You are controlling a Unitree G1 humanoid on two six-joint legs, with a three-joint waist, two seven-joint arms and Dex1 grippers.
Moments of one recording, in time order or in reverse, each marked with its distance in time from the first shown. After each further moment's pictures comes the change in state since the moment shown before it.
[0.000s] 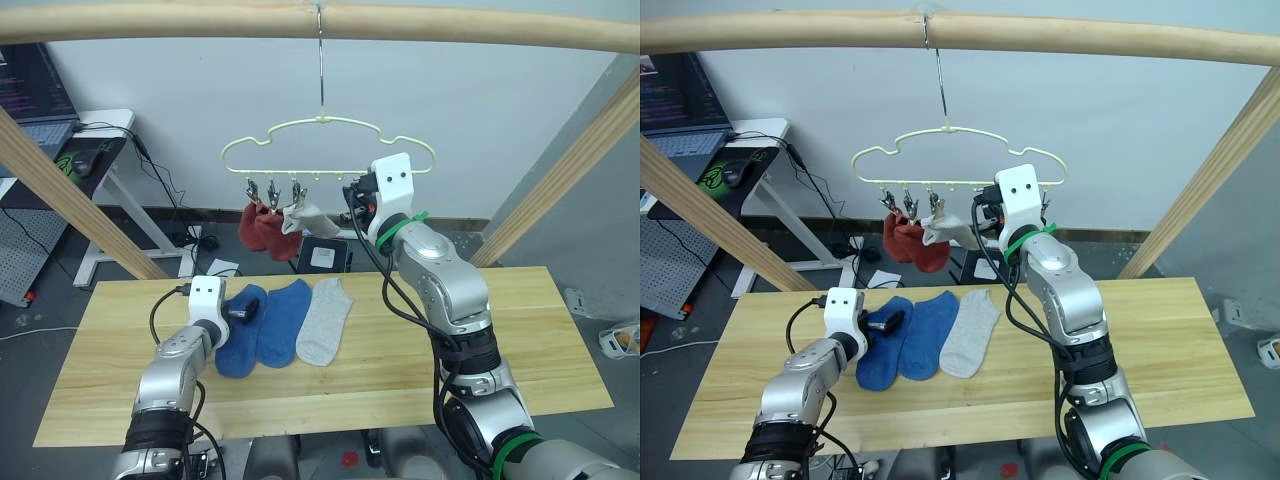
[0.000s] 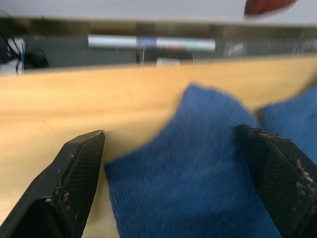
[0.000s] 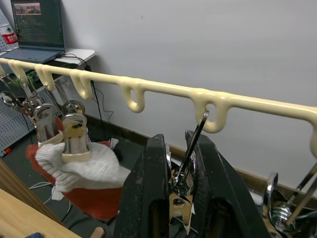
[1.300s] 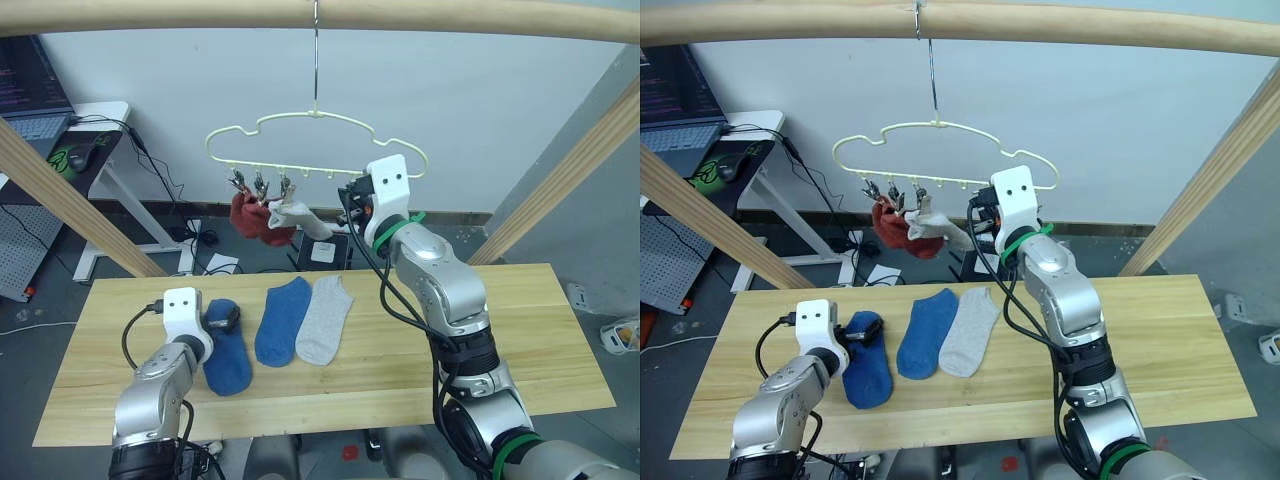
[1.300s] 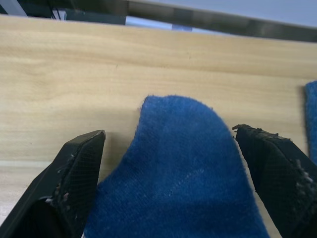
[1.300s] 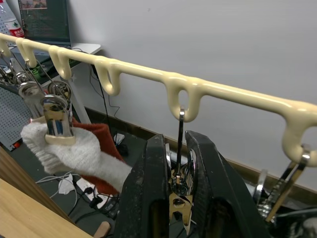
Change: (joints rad) left arm 0.144 -0.054 0.109 -0.270 -0.065 0.182 0.120; right arm 0.006 0.003 0.019 -0.003 0.000 -0.008 0.016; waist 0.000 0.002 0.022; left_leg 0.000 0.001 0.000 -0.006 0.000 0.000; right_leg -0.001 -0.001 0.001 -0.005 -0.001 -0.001
